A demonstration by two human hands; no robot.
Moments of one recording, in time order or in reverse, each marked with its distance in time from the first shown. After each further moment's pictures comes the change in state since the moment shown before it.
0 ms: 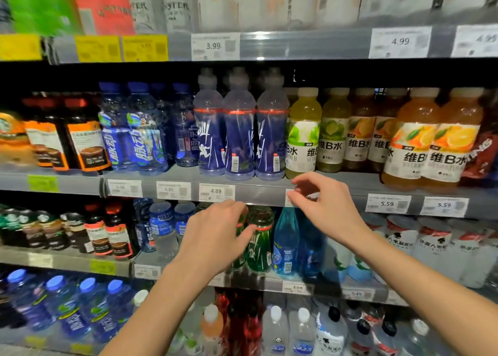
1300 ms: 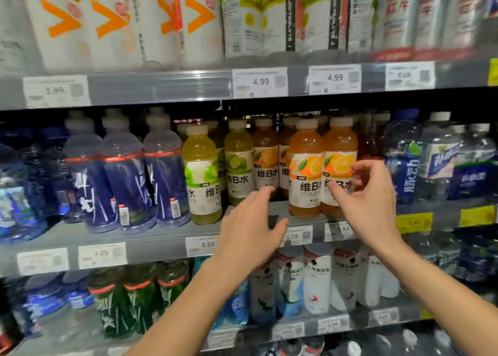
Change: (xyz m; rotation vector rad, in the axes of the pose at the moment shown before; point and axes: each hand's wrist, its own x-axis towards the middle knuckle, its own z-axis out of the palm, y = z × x) left_hand 0.124 0.195 0.022 -0.396 0.093 0.192; right_hand 0.014 0.109 -0.178 -0.084 0.571 0.177
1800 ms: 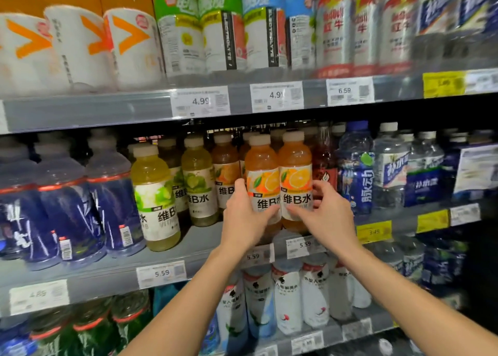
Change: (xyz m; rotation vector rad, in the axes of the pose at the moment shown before) left_hand 0.075 0.038 0.060 -0.493 0.123 -0.159; right_hand 0.025 0.045 -0.002 -0.100 -0.167 0.121
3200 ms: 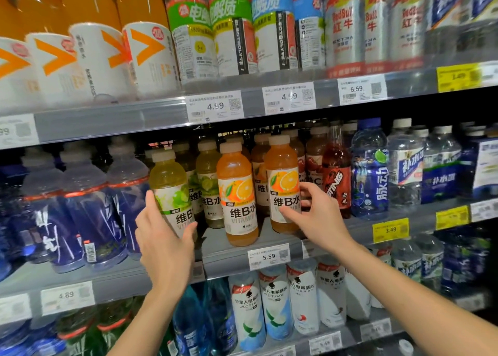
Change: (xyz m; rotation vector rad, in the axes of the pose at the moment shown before) left_hand -0.035 -0.070 -0.104 0.341 0.534 -0.104; right_hand -0.003 -0.019 0.027 0.155 -0.129 -0.141
